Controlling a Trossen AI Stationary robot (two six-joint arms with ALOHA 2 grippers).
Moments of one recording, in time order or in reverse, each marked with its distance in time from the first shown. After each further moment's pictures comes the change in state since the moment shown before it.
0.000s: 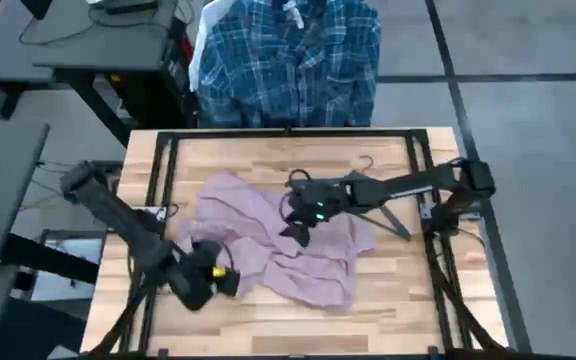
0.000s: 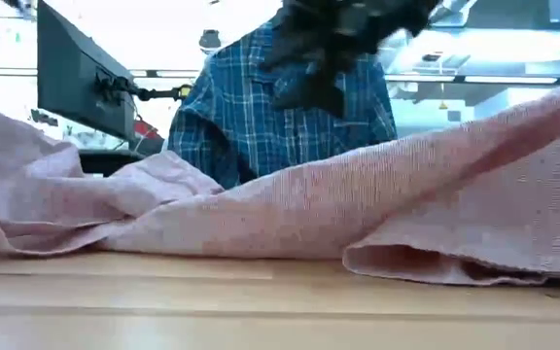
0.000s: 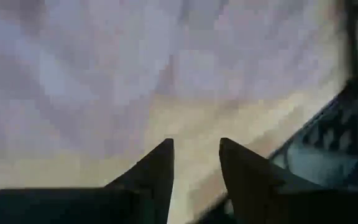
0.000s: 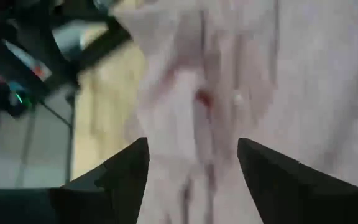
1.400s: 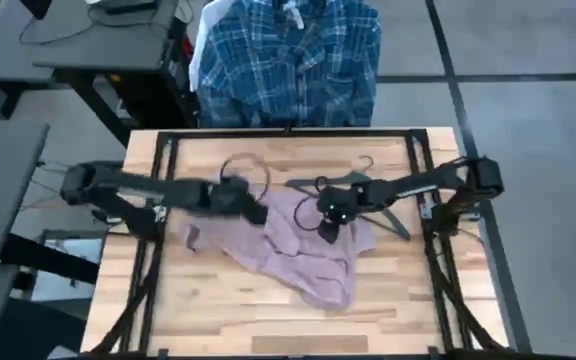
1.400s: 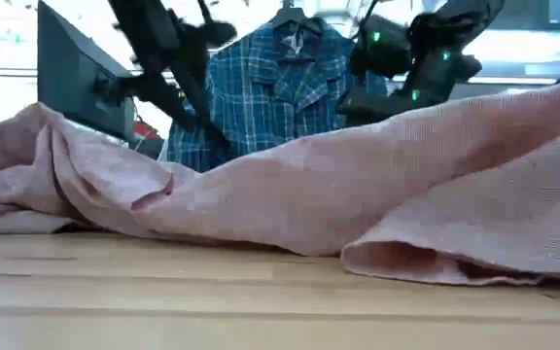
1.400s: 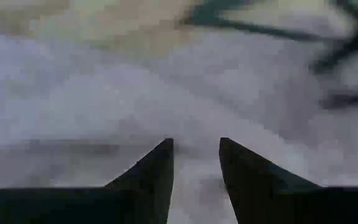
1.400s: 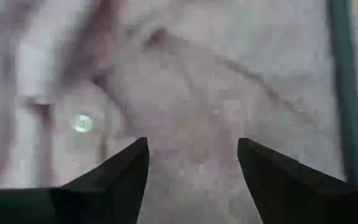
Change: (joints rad) left arm 0.666 0.127 -0.105 0.218 0.270 0.718; right arm -0.039 -0.150 -0.418 -0.248 0.166 -0.035
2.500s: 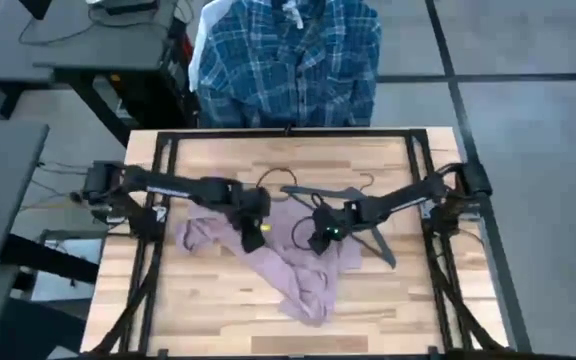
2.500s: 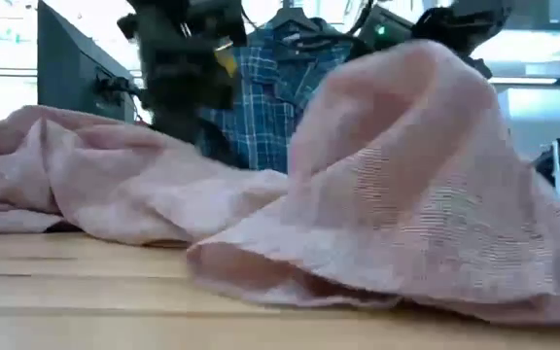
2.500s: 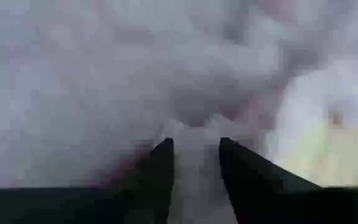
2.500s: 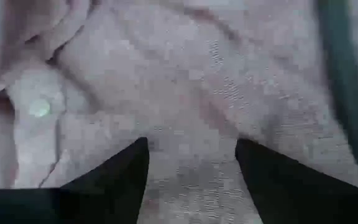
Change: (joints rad) left arm -0.151 0.042 0.001 -0.019 0.500 0.509; right arm 0.081 0.045 0.004 0.098 0.068 0.293
